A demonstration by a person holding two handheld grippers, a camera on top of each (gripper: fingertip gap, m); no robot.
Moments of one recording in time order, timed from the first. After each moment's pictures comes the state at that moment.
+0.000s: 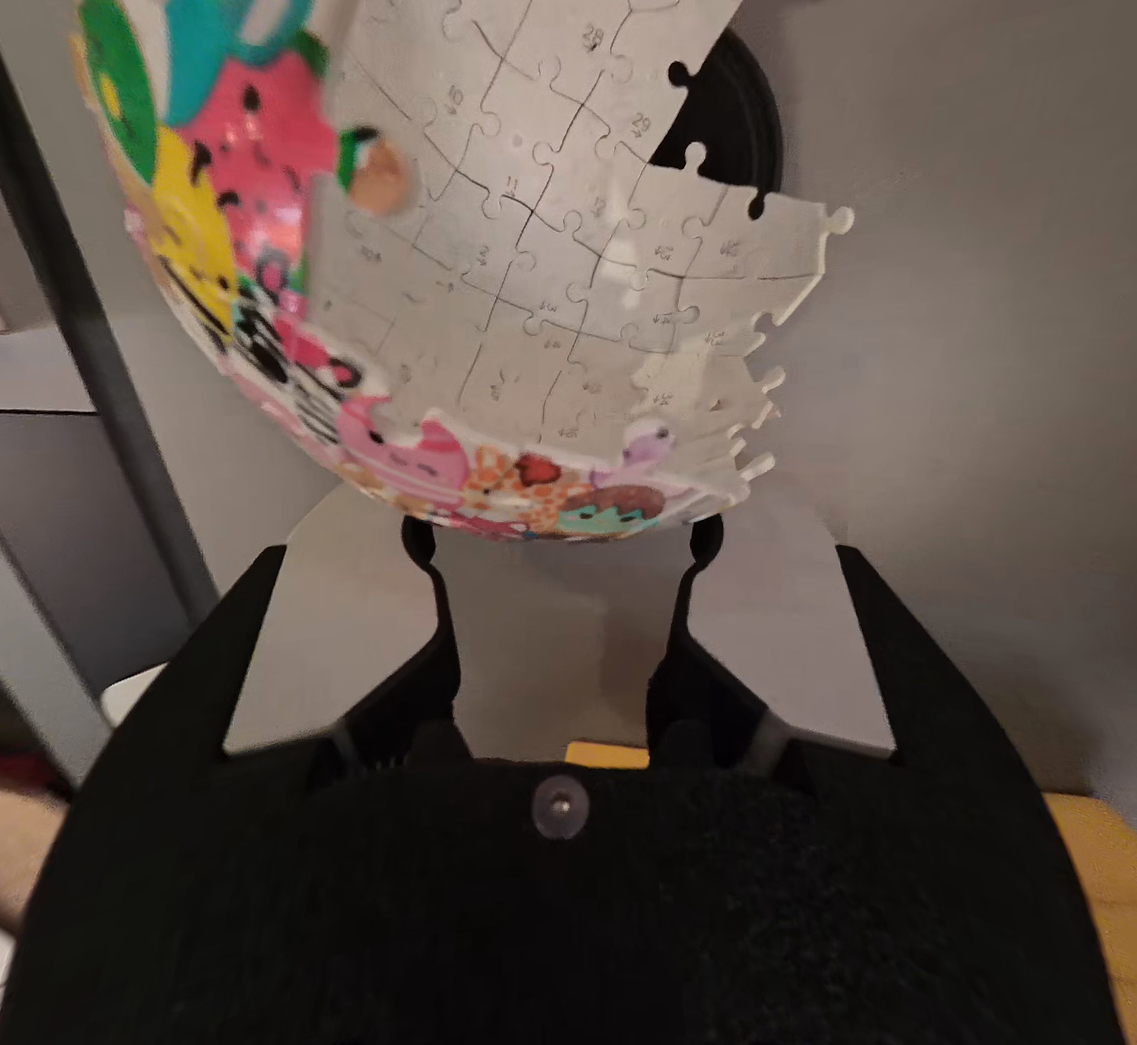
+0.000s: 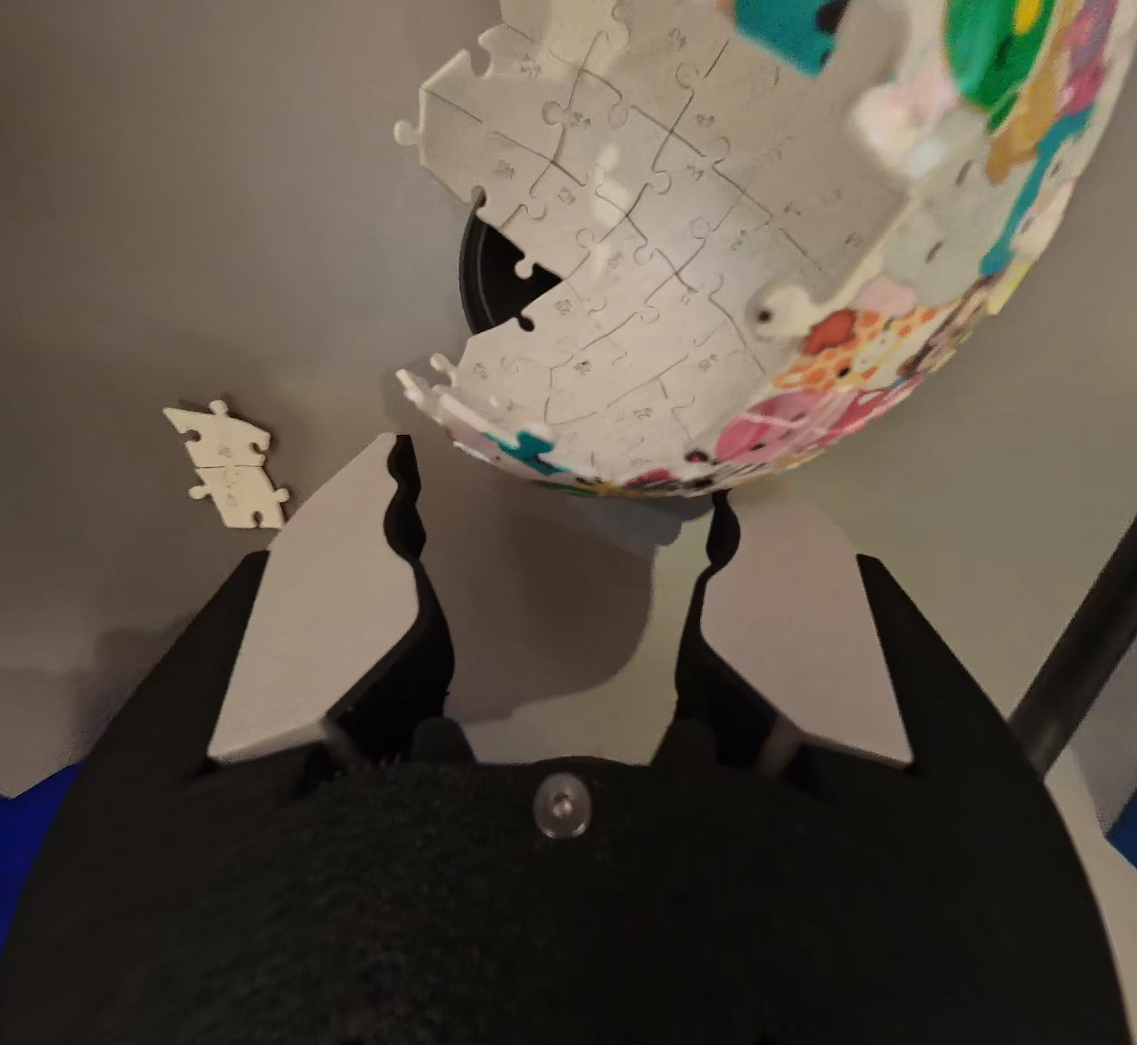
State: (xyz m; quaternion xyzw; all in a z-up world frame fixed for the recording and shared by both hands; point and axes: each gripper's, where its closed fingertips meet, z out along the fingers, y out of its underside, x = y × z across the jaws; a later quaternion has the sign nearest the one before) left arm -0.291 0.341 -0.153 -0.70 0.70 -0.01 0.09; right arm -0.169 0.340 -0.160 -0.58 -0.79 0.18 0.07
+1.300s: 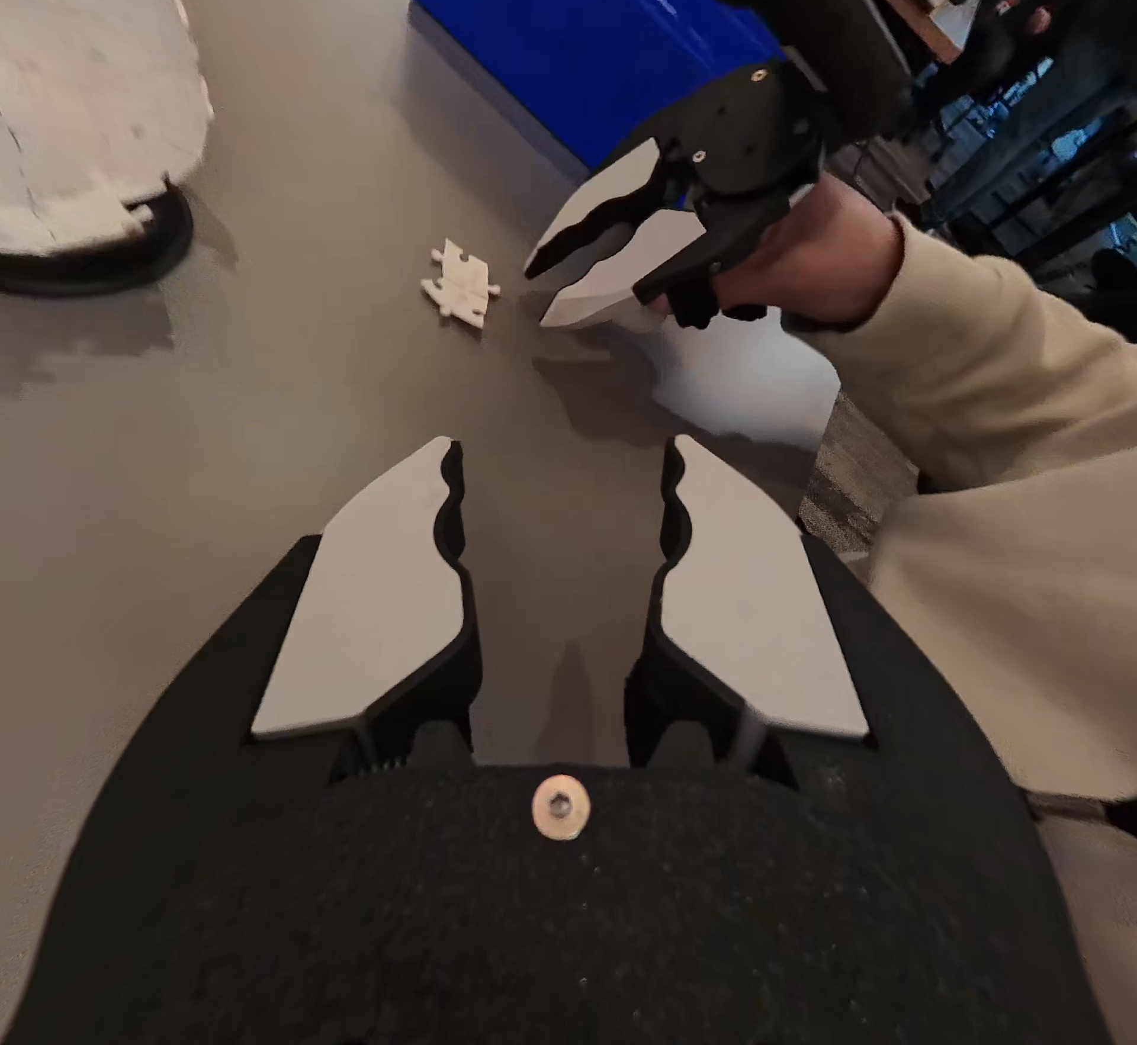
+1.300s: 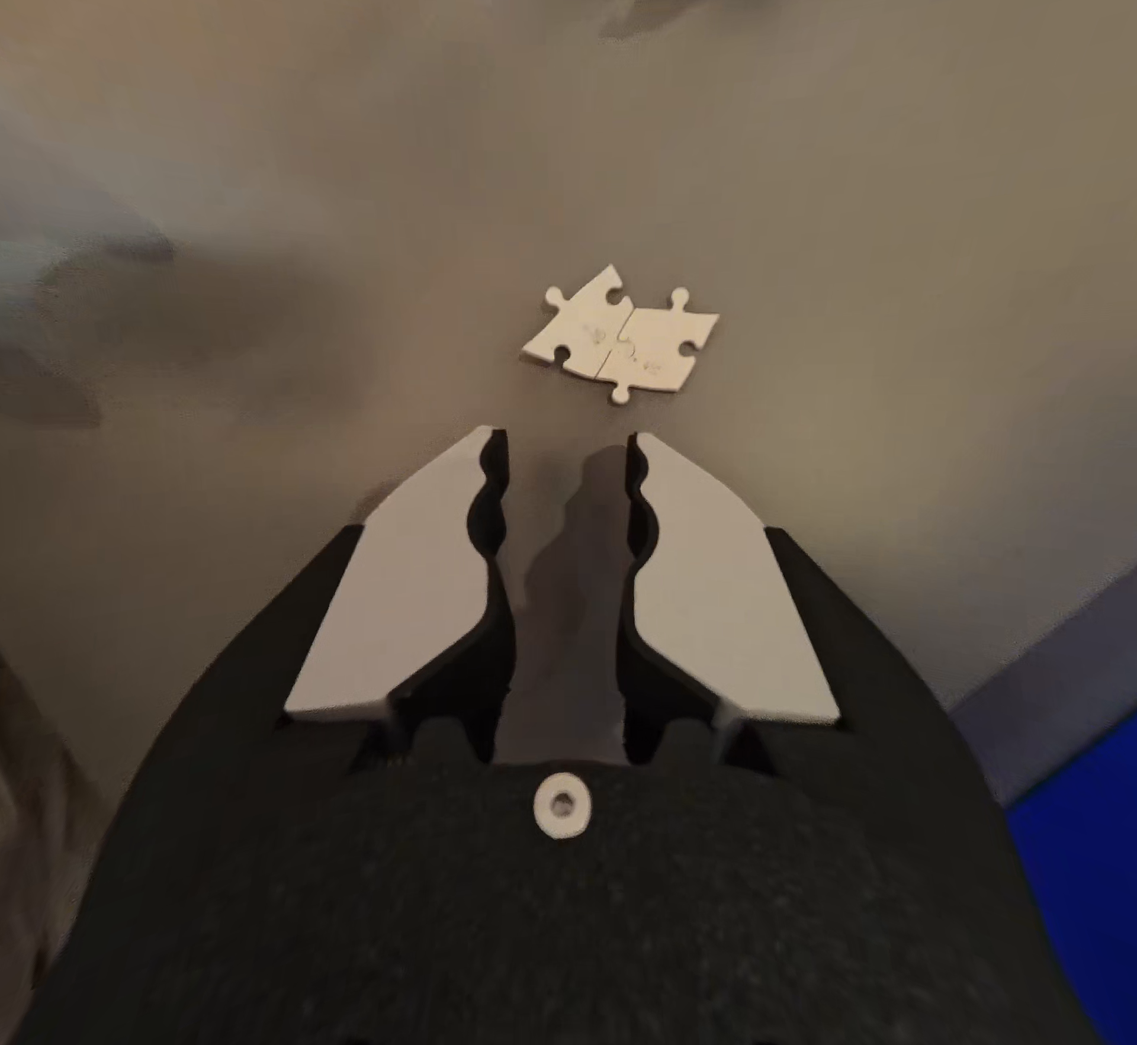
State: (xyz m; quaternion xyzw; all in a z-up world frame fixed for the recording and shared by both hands) left arm -0.203 0.115 -0.102 -0.81 0.30 -0.39 0.33; right arm -0.094 0.177 -0.181 -0.87 -0.37 0.18 0.25
